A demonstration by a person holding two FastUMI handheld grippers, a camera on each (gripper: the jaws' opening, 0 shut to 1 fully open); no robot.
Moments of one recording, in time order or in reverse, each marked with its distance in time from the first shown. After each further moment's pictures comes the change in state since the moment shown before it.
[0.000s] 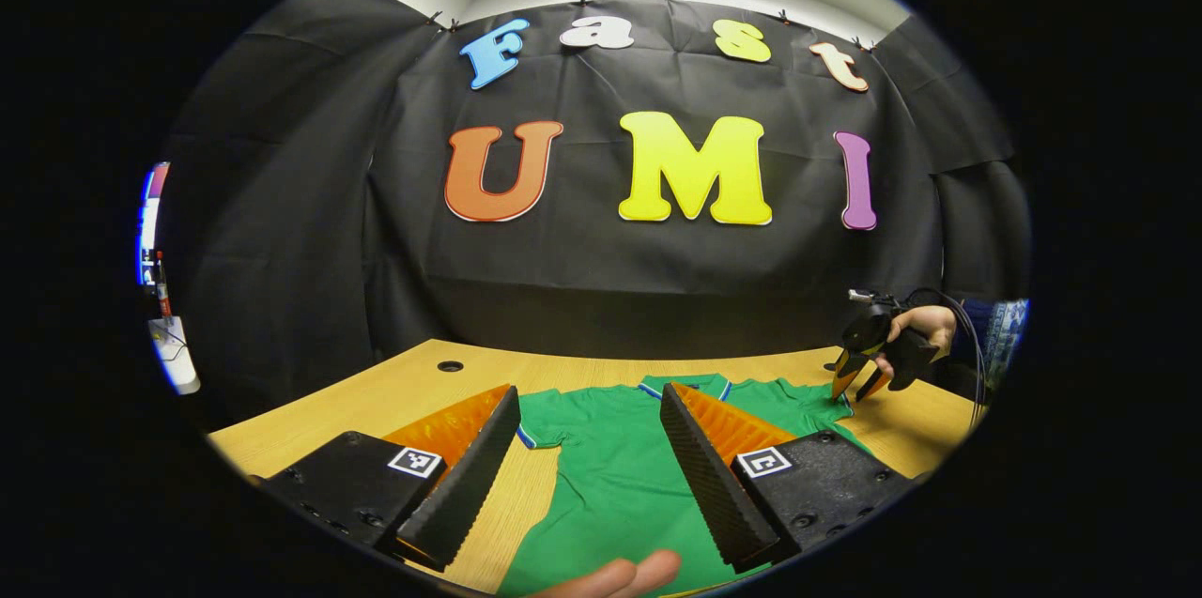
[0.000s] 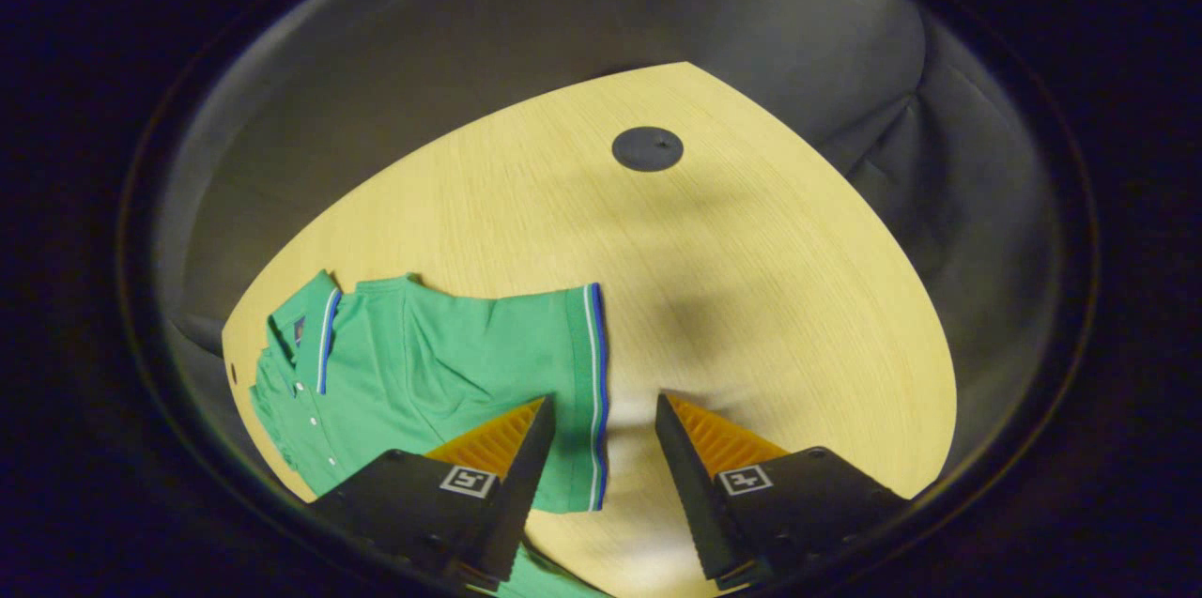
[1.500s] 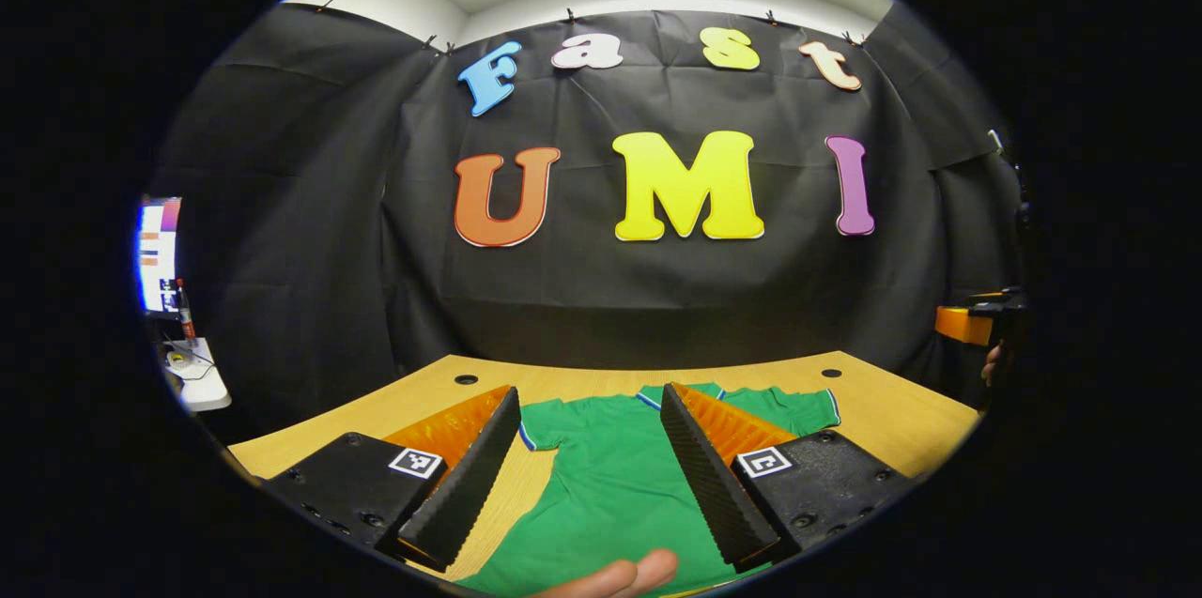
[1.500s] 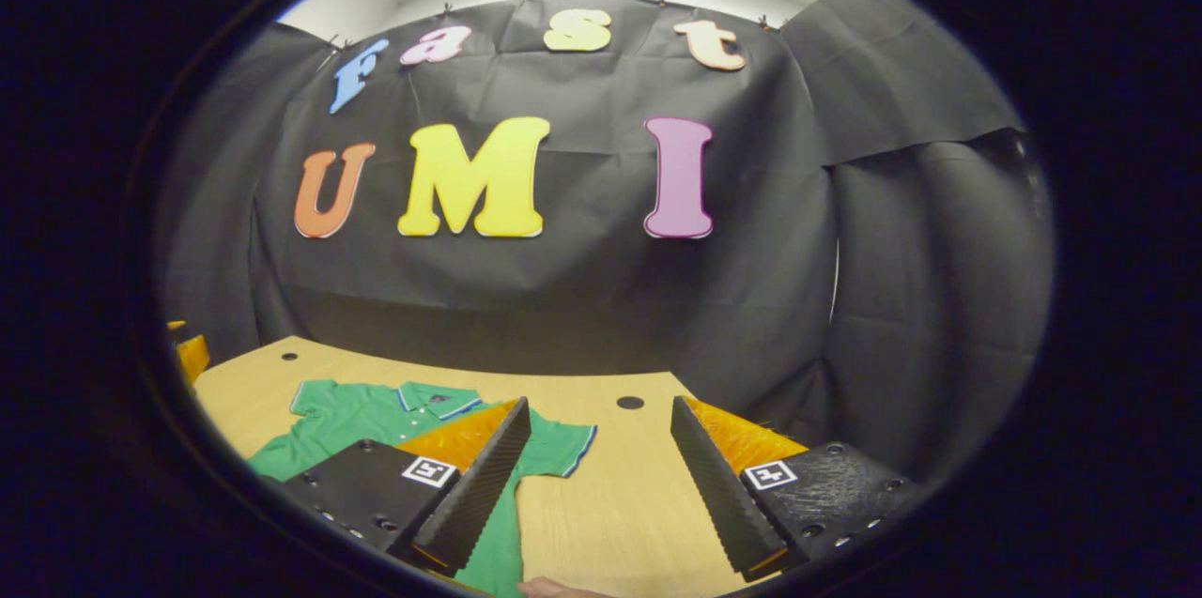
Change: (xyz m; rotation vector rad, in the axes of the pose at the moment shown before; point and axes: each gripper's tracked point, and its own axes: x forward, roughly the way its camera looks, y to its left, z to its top) left arm -0.031 -0.034 0.040 0.052 -0.046 0.057; right arm -0.273 -0.050 -0.097 -0.277 -1.081 0.155
